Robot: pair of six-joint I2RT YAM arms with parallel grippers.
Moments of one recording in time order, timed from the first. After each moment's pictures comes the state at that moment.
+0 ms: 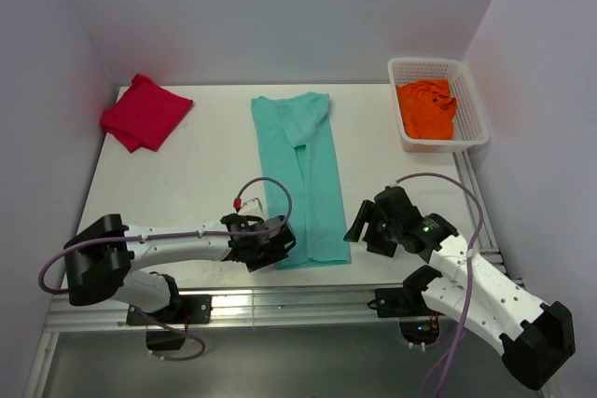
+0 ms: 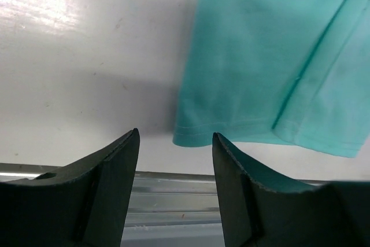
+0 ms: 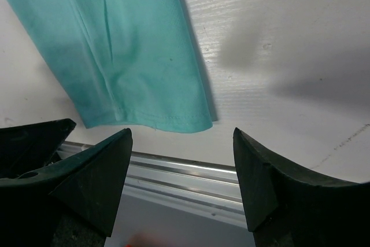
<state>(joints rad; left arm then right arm) -1.19 1.42 0.80 -0.68 -0.30 -1.51 0.56 0.76 0.52 -0.77 -0.07 0.95</state>
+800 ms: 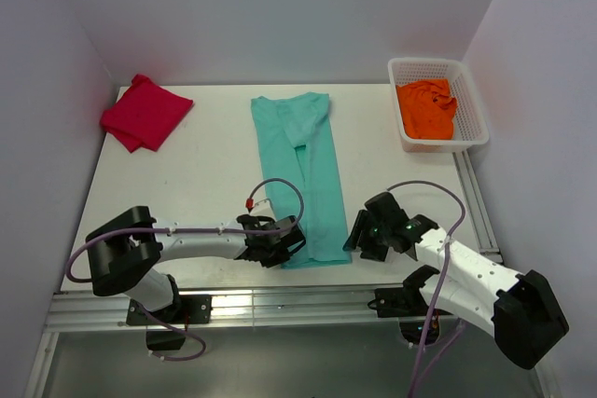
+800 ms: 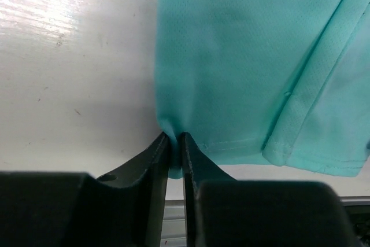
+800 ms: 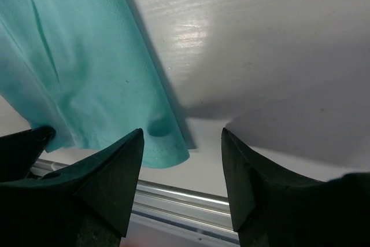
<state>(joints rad) -1.19 1.55 0.82 -0.53 -0.29 -1.48 0.56 0.92 0.39 -0.58 -0.09 0.96</state>
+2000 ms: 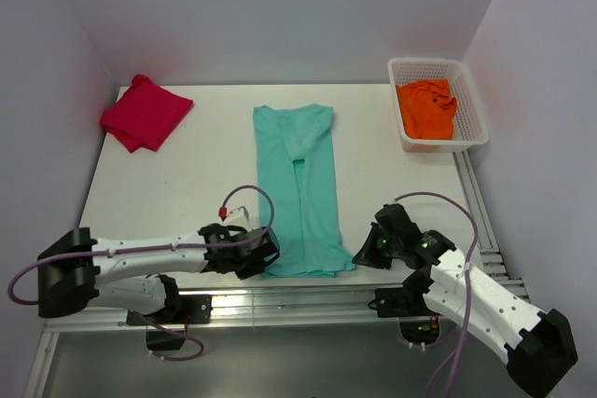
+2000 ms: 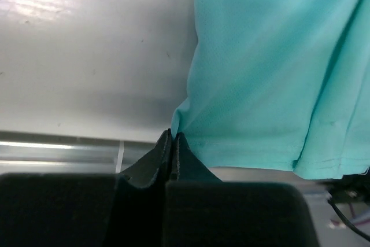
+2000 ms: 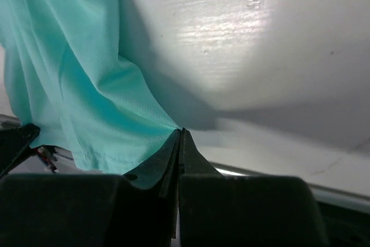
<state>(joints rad) -1.23 1.26 0.69 -0.71 -0.29 -1.56 0.58 0.67 0.31 -0.67 -0.15 1.01</state>
